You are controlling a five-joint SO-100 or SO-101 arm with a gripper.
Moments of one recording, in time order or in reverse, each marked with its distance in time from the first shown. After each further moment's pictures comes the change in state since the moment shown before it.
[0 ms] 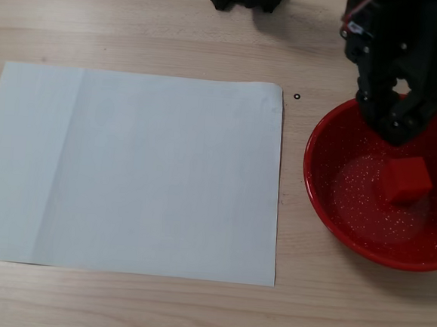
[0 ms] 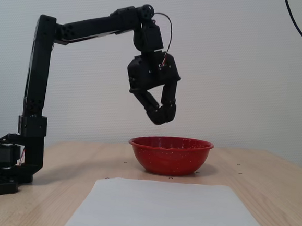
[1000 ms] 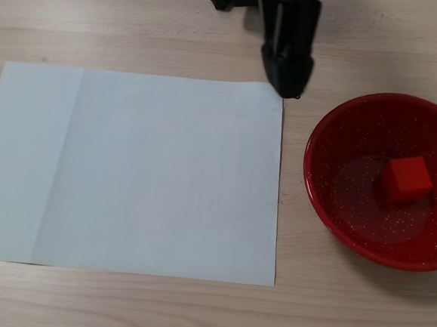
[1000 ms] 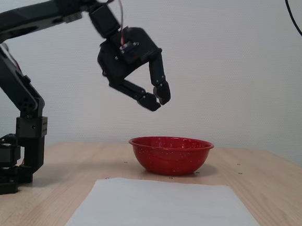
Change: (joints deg) arm -18.6 47.0 47.0 -26.0 -0.3
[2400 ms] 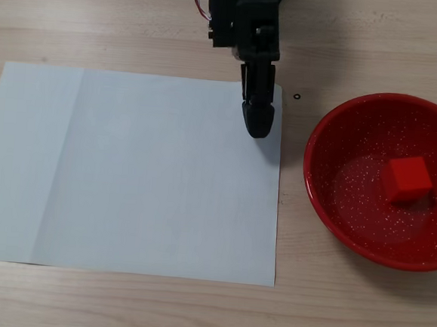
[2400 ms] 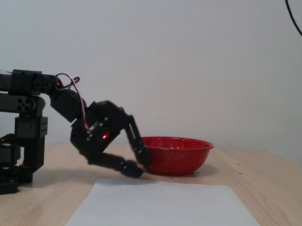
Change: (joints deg) arm -2.7 45.8 70.1 -34.6 -3.9
